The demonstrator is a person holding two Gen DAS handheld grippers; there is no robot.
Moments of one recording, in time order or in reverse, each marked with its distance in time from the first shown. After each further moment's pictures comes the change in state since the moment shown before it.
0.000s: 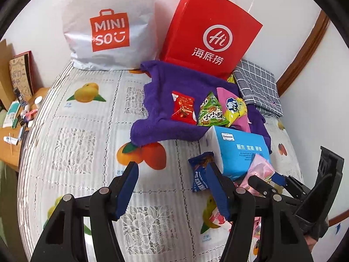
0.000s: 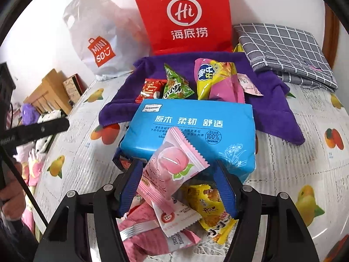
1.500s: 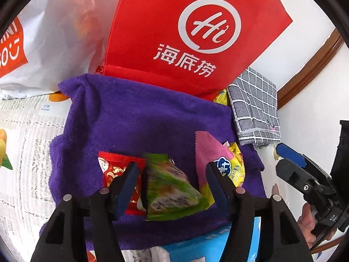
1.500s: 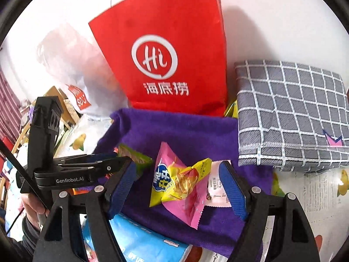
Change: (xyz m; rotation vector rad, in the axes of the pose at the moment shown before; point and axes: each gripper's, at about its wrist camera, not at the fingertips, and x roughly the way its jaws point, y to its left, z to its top) left arm 0.151 -0.062 0.120 -0.023 0.069 -0.138; right arm 0.044 -0.082 0.169 -0.102 -0.032 0.118
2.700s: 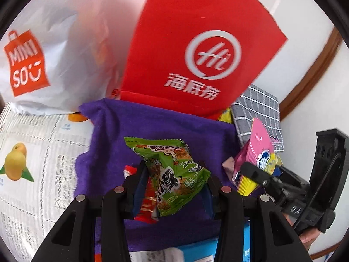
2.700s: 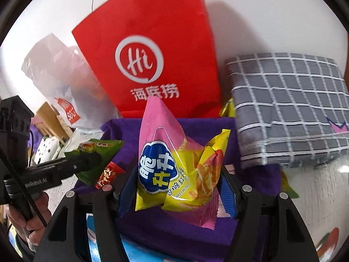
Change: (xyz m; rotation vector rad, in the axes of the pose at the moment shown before) left arm -0.029 0.013 0.005 0.003 -0.106 0.048; right arm 0.040 -0.007 -0.005 0.077 -0.017 -0.005
